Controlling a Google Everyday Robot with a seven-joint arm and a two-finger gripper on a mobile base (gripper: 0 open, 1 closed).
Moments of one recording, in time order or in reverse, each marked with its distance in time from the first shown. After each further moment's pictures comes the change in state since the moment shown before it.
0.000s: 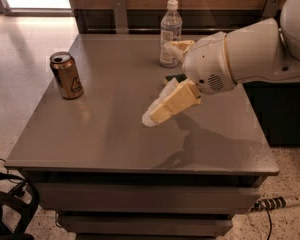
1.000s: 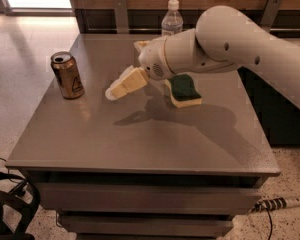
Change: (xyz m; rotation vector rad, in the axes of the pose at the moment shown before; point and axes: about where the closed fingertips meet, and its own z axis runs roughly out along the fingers) arm 0.007 -0.087 0.134 0.024 -0.066 0.090
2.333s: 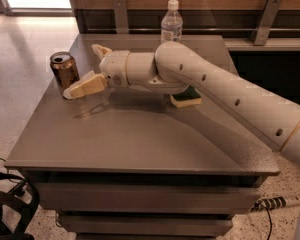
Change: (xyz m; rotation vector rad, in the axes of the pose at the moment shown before) arm -0.045 0.011 0.106 -0.106 -0.354 -0.021
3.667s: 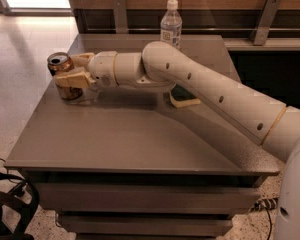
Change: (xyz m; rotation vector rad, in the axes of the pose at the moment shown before) arm -0.002 0.012 0.035 -0.071 -0.026 0.002
